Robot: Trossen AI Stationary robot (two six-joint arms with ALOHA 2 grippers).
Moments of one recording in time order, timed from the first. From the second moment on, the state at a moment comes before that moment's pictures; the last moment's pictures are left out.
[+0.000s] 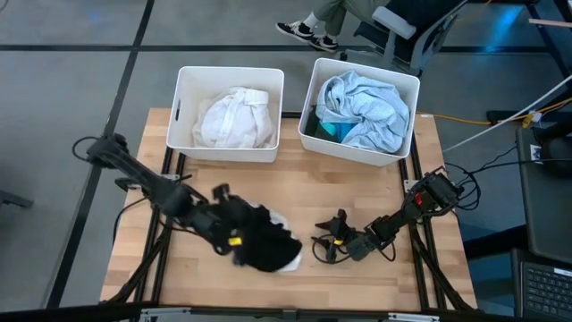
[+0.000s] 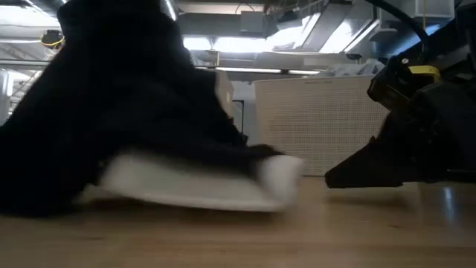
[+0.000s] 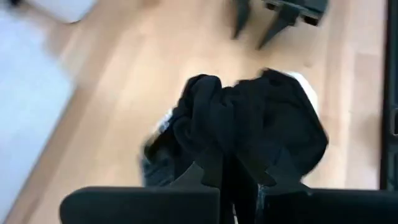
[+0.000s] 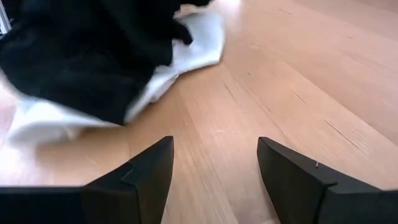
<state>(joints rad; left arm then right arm) -0.56 1.40 1.29 -0.95 -0.51 -0.71 0.62 1.96 0.53 0.86 0.75 0.63</state>
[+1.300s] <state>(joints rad) -0.55 1.20 0.89 -1.31 -0.78 -1.32 0.62 1.96 0.53 0.86 0.75 0.63</state>
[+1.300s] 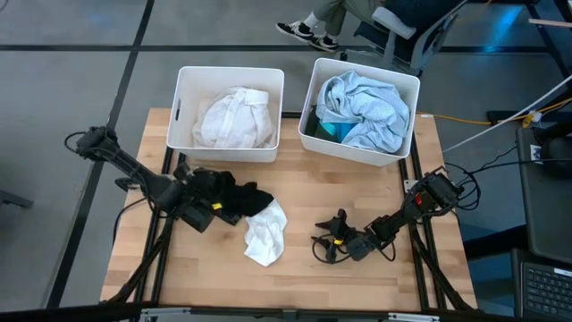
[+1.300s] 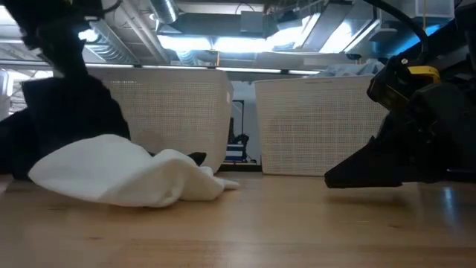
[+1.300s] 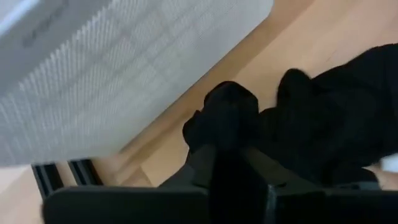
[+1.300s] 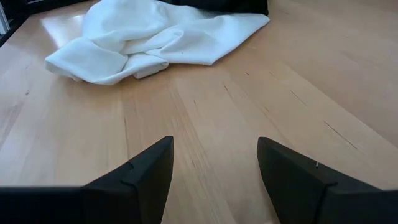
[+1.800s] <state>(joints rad) -0.53 1.15 0.94 -1.29 -0.65 -1.32 0.62 1.96 0.53 0.86 0.76 0.63</state>
